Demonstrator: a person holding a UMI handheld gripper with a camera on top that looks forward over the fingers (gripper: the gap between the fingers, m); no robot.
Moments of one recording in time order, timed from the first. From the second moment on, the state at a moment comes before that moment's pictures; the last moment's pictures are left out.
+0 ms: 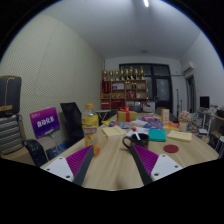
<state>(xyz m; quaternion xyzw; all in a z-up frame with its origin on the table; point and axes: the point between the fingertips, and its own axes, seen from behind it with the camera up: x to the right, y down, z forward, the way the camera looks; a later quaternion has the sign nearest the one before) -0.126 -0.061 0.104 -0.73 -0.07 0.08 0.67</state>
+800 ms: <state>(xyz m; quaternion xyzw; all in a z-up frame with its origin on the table) -0.248 0.122 0.079 -0.74 -0.05 0.03 0.67</state>
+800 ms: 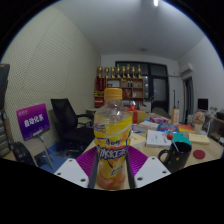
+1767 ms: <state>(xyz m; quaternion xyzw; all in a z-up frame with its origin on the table) -0.178 0.053 0.150 -0.50 0.43 0.71 0.25</state>
